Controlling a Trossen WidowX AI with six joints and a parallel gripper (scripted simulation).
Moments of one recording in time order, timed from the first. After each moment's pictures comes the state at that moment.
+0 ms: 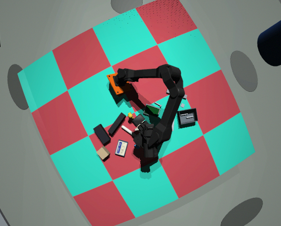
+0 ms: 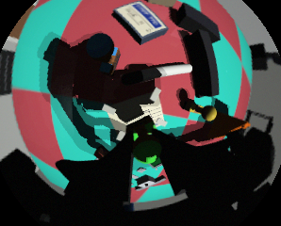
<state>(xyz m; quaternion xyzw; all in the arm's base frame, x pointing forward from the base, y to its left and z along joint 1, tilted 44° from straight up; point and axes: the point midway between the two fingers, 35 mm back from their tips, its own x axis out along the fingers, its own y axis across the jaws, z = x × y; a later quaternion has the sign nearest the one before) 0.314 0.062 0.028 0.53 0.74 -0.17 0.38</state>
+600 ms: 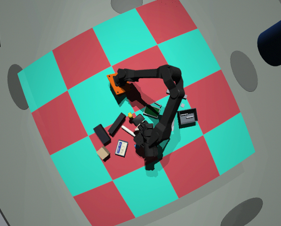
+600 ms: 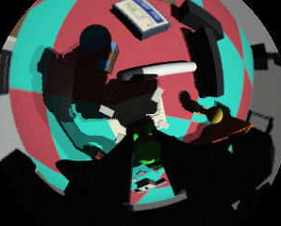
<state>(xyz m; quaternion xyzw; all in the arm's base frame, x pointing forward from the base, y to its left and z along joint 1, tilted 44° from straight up) 0.312 0.070 0.020 0.52 0.74 -0.17 0.38</state>
